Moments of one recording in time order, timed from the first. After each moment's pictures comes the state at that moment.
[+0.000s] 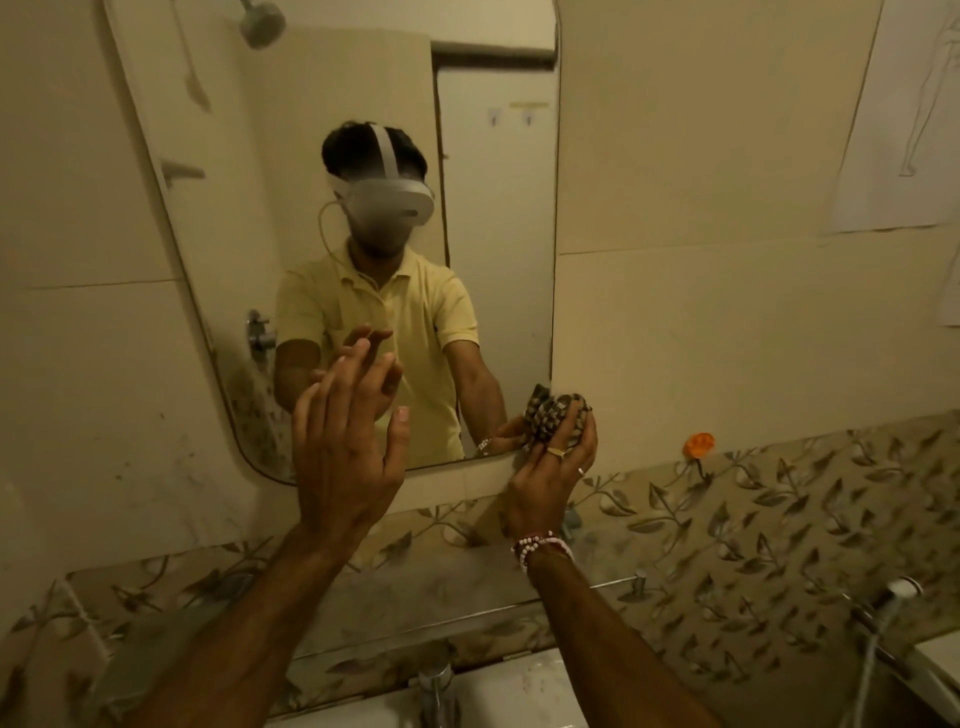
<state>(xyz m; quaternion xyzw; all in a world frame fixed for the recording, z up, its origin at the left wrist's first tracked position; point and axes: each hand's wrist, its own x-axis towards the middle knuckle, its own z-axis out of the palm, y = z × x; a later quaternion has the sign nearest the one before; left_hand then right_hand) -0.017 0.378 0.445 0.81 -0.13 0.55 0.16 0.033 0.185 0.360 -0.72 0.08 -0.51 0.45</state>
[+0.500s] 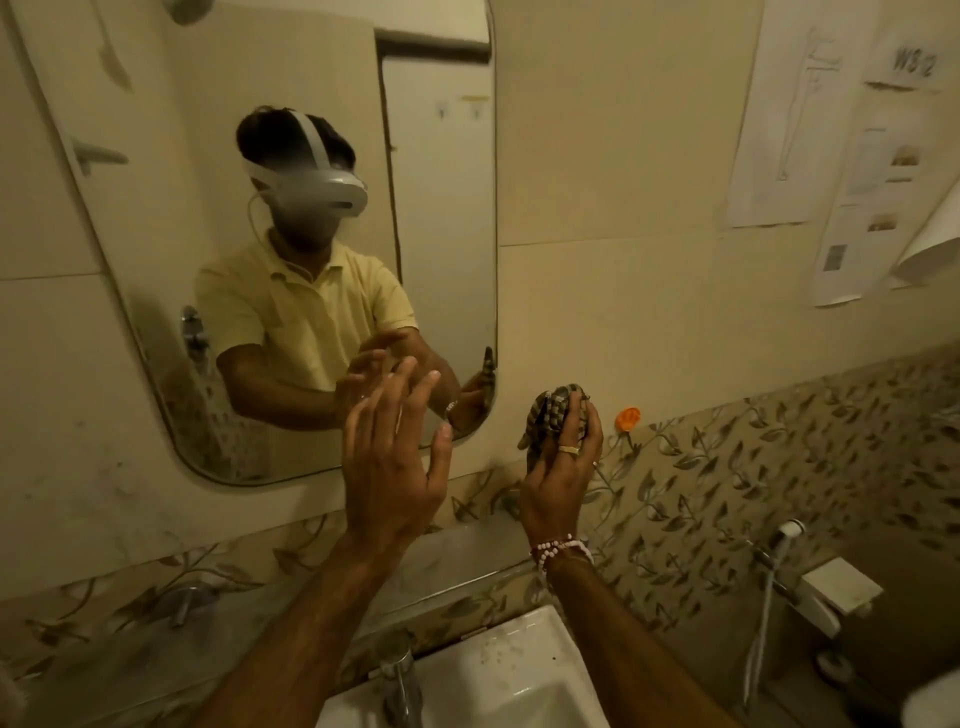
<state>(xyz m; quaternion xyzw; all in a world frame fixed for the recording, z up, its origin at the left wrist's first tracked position) -0.034 0.304 0.423 0.81 -0.23 0.48 0.25 -0.027 0.129 0.364 -0.73 0.07 -0.53 0.43</state>
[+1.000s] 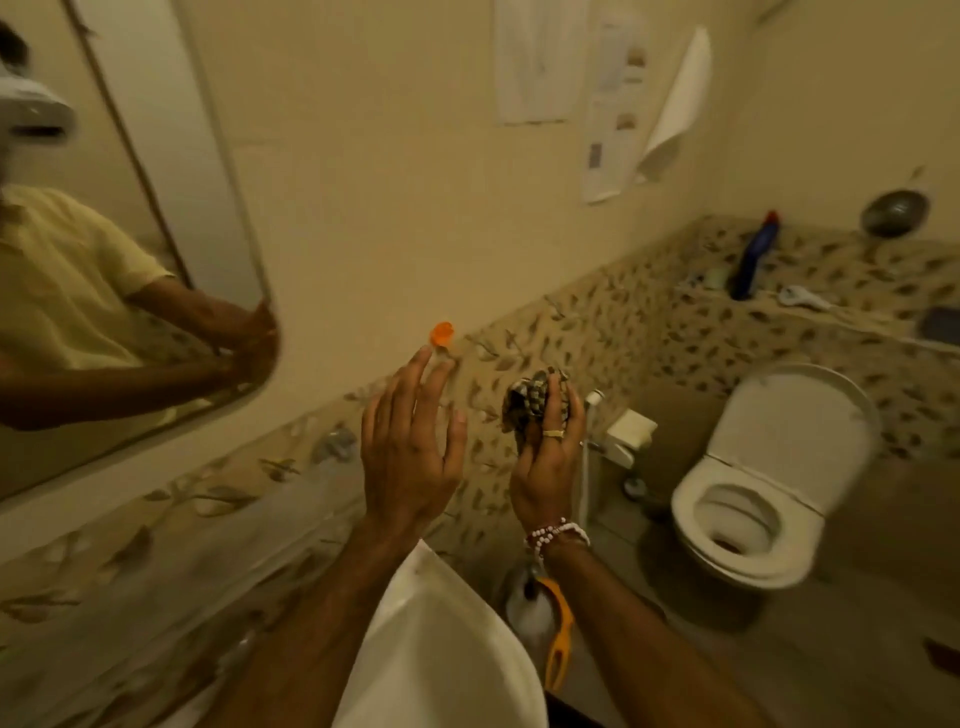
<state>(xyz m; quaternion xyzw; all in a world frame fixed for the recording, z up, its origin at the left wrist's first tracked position) -0.094 0.134 0.352 0.79 -0.39 0.33 0.33 -0.161 0.002 0.301 -0.74 0.23 -0.54 0.33</state>
